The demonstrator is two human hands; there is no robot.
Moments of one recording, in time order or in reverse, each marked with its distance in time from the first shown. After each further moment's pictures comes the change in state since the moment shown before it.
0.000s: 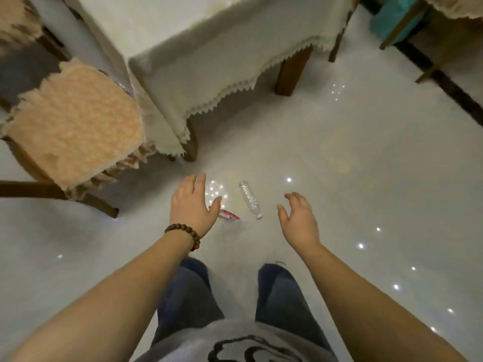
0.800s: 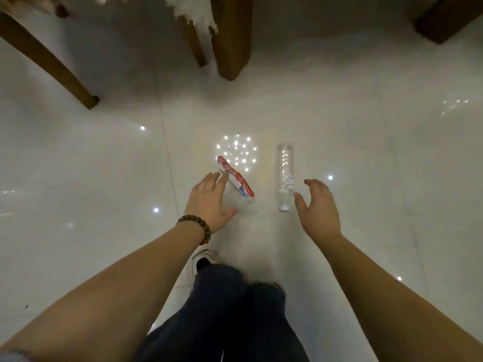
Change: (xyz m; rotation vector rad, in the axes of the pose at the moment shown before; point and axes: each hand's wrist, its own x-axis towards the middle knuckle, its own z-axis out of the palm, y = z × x) left_hand 0.096 -0.097 0.419 -0.087 -0.162 -0.273; right_hand 0.235 0.207 0.285 -0.180 -0.287 -0.280
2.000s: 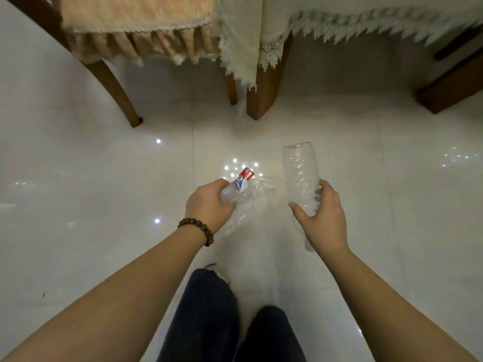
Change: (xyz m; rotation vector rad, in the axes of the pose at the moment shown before) left_hand -0.054 0.006 -0.139 -0.481 0.348 -0.192; right_hand -0.029 -0.117 -0.082 0.173 0.117 -0.133
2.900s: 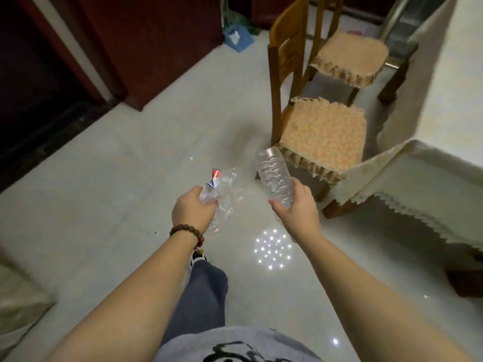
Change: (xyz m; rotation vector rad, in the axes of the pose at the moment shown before) left_hand -0.316 -0.005 -0.386 -0.330 0.706 -0.567; right_hand -0.239 -0.411 -0.084 -0.138 -0.339 -0.685
